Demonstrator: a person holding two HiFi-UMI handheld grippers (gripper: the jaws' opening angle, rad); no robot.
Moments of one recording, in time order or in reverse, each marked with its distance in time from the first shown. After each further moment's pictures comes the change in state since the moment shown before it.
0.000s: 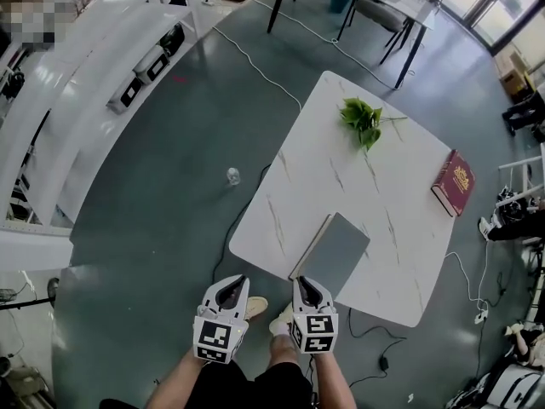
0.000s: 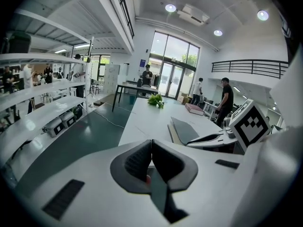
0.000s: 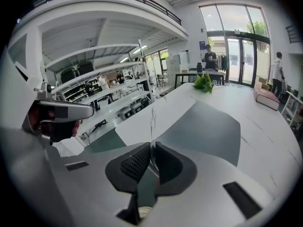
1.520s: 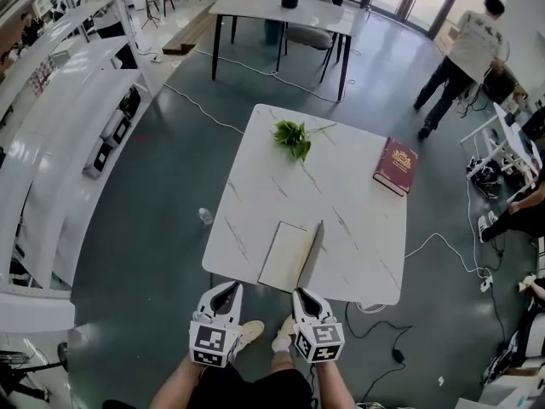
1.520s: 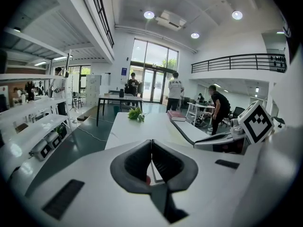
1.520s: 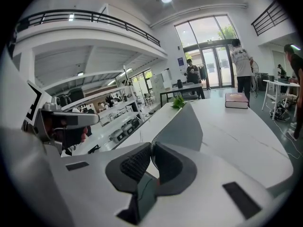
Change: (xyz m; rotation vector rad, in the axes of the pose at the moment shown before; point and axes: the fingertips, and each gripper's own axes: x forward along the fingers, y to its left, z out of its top) left arm -0.031 -0.097 0.073 0.182 -0.081 -0.137; right arm -0.135 -0.047 0.019 0.196 -0.242 -0.083
